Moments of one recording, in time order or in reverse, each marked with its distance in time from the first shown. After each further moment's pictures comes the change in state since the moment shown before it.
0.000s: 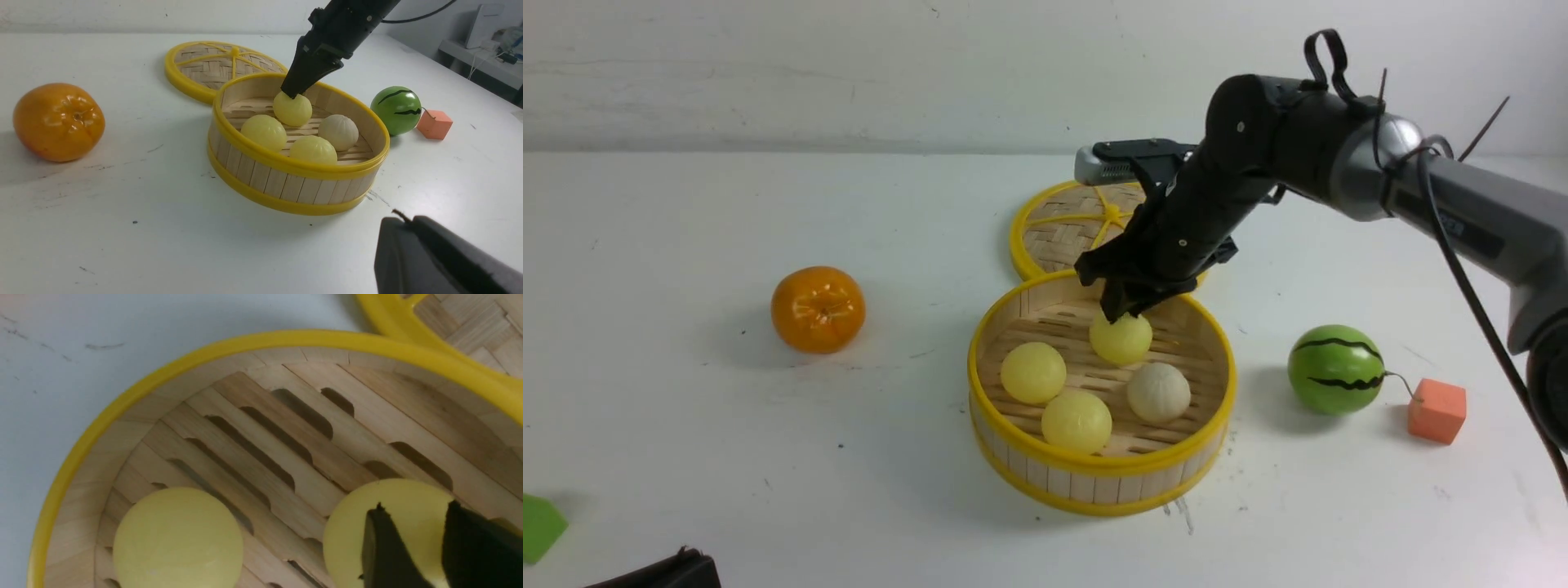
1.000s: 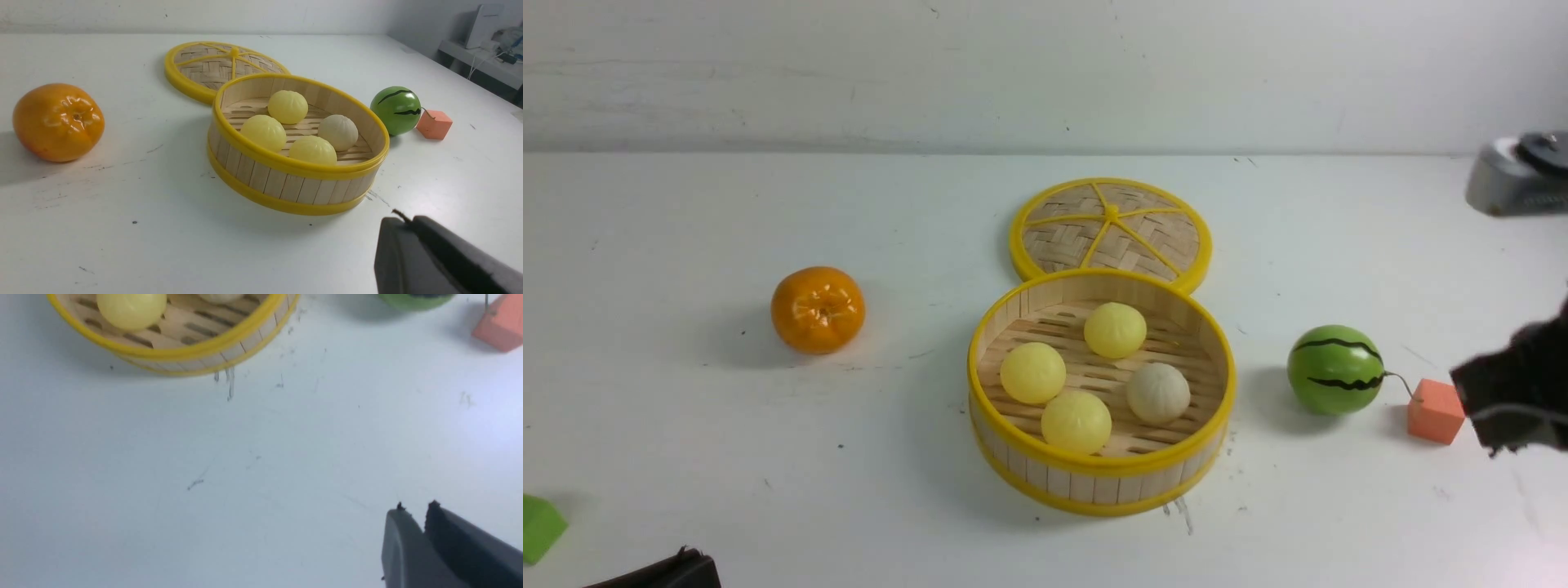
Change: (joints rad) right arm 0.001 -1.158 0.957 -0.263 0.146 0.352; left arm 0.000 0.000 0.000 0.000 0.000 0.000
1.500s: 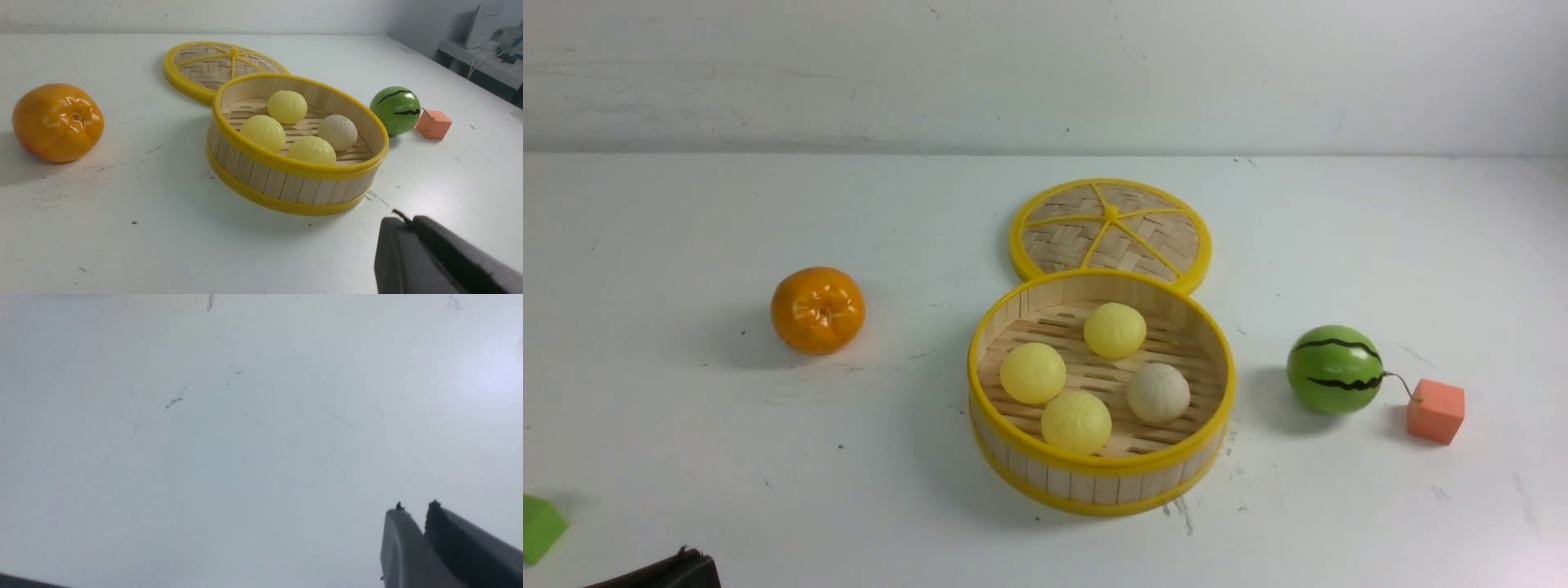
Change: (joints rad) right arm -0.032 -0.241 0.135 -0.030 0.105 0.001; left arm 0.000 0.000 0.000 0.000 0.000 0.000
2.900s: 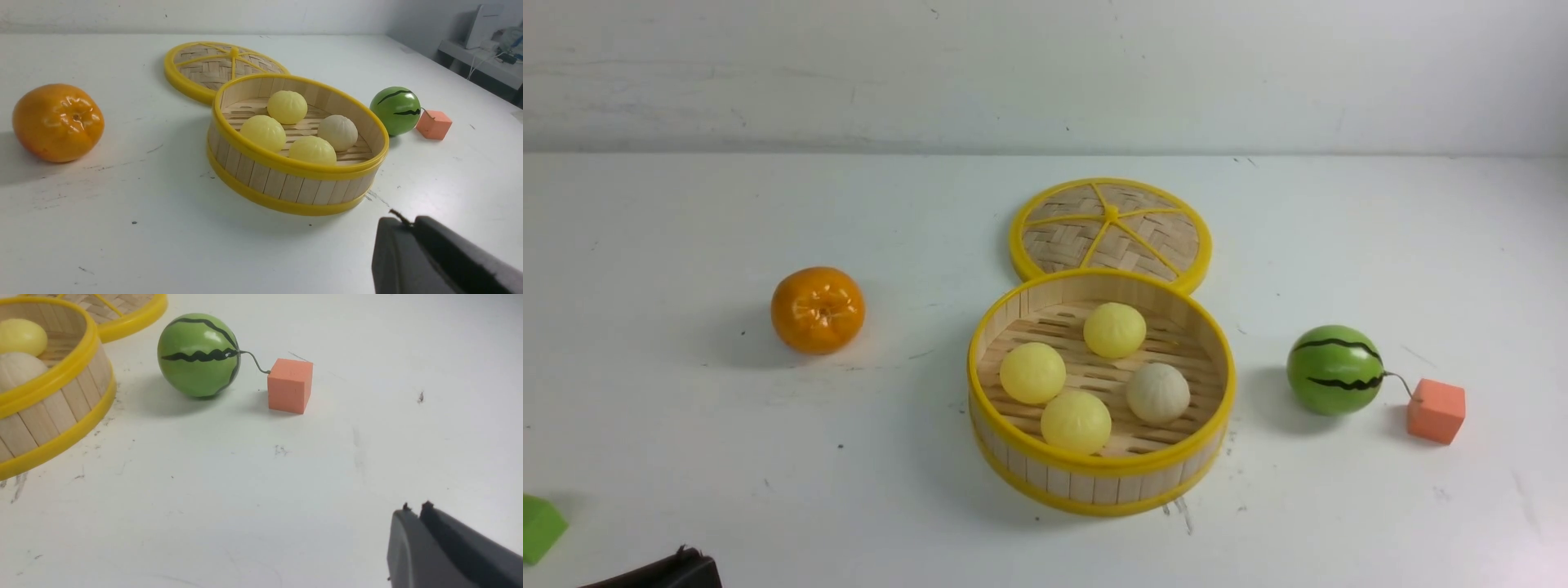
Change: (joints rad) right arm -0.335 -0.867 0.946 -0.176 -0.837 0.005; left arm 0.000 0.000 0.000 0.000 0.001 0.000
